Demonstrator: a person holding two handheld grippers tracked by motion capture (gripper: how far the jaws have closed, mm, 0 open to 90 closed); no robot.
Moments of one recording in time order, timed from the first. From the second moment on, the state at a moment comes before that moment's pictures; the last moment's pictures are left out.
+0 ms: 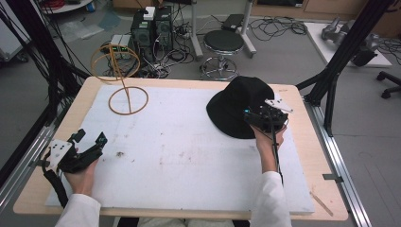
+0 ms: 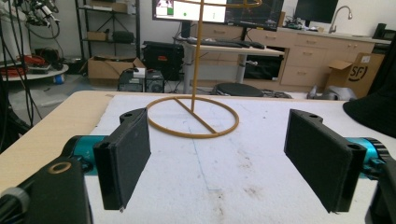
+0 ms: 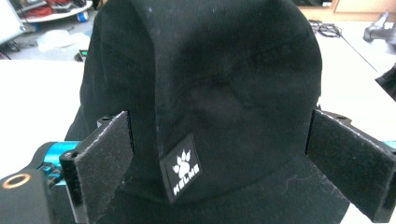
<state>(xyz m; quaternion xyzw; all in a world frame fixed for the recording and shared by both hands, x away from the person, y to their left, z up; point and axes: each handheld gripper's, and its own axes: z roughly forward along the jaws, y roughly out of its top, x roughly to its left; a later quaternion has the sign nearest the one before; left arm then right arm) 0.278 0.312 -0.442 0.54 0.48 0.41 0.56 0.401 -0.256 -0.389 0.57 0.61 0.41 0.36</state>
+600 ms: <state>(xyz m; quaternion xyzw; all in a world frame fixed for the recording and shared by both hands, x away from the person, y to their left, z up) 0.279 0.311 -0.443 0.54 0.48 0.41 0.56 0.432 -0.237 -0.395 0.57 0.64 0.38 0.35</state>
